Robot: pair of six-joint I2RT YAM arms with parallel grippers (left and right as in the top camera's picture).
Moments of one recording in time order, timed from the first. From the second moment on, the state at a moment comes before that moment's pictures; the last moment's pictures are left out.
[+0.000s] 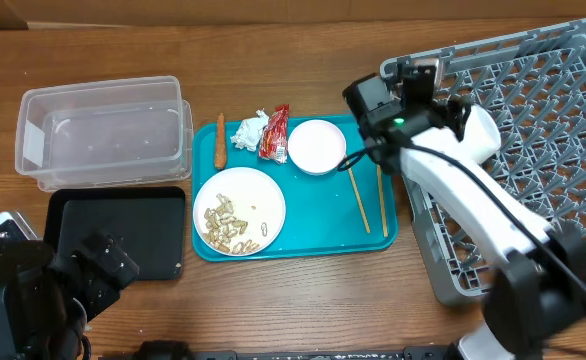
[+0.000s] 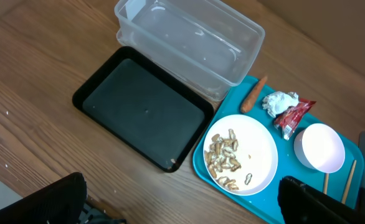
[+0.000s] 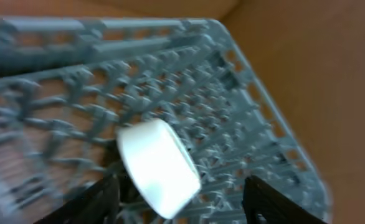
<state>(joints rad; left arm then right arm) -0.04 0.90 1.73 -1.69 -0.28 -0.64 0.47 1.73 1.44 -0.90 1.01 0.46</state>
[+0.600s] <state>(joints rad) -0.04 0.90 1.73 -1.69 -0.28 -0.64 0.50 1.83 1.42 -0.77 -0.07 0.78</state>
